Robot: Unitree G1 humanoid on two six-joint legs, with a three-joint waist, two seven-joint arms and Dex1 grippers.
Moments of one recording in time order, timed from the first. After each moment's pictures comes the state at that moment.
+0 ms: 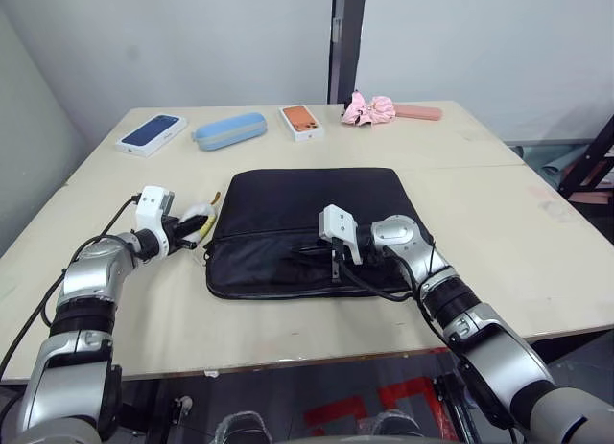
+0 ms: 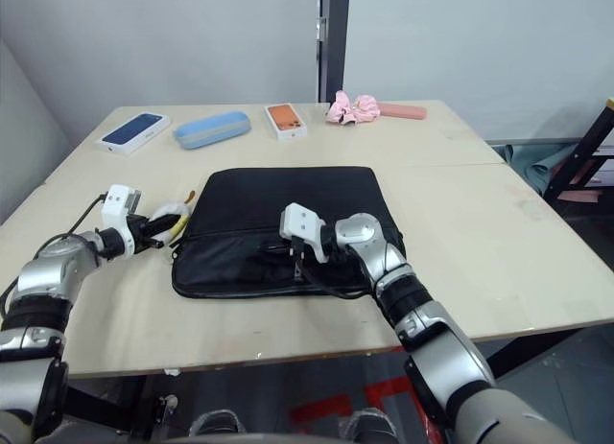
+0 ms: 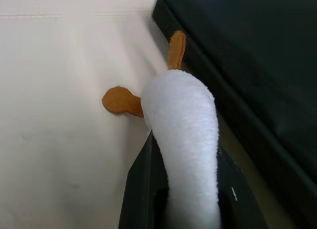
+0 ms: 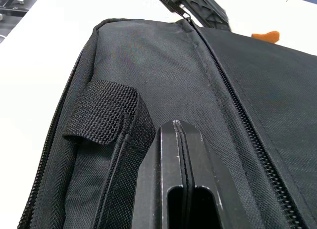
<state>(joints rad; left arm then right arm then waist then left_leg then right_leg) -0.44 0.67 0.25 0.48 -0.39 0.42 -0.85 -0.71 -0.22 0.36 0.53 0.05 -0.09 1.13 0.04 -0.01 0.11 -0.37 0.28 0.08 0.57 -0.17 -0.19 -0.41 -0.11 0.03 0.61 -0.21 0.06</state>
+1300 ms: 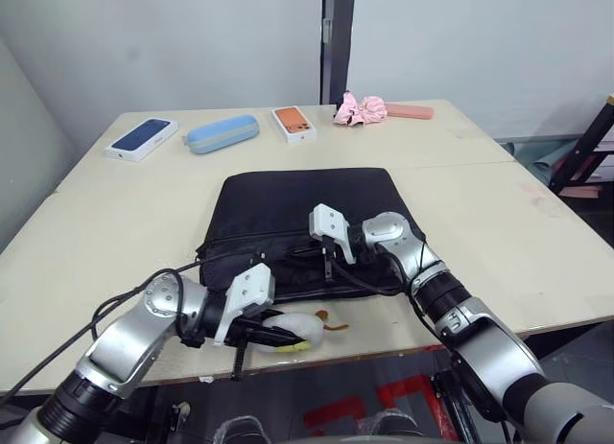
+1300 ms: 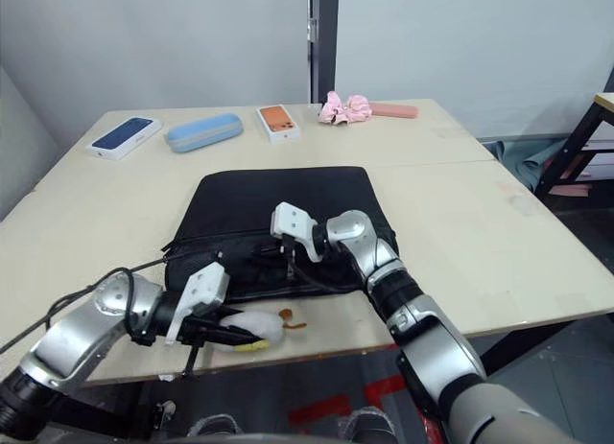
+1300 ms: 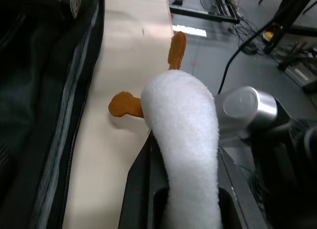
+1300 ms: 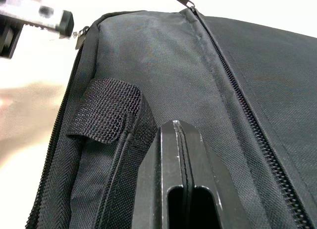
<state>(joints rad) -0.16 0.70 -0.25 -0.34 -0.38 0.43 -1.17 -0.76 -0.18 0.37 0.58 0.03 -0.03 1.14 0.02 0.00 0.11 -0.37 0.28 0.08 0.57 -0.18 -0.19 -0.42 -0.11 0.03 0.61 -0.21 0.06</state>
